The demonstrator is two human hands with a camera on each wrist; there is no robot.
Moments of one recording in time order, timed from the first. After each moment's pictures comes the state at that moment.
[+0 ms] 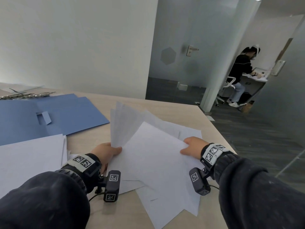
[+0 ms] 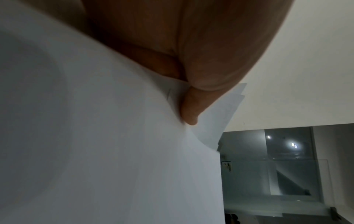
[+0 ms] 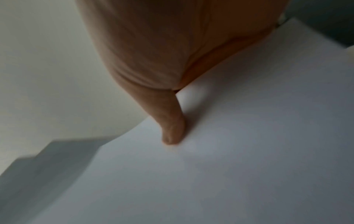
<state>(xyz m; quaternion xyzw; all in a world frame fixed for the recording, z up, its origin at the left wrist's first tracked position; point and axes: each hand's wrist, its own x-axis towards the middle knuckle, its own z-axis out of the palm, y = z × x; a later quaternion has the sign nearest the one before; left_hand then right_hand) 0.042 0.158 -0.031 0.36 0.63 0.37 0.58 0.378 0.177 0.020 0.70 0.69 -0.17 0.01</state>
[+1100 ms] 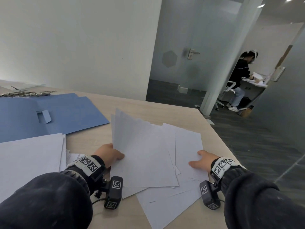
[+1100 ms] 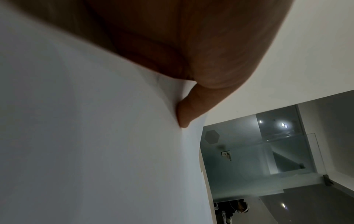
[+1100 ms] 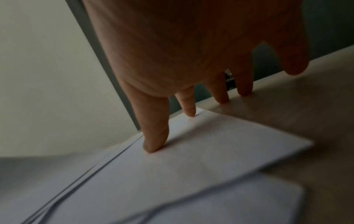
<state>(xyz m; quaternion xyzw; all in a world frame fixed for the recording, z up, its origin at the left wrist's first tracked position) 0.053 0.151 -0.022 0.47 0.68 0.30 0.48 0.427 0.166 -0.017 0.81 0.55 -0.19 0.04</state>
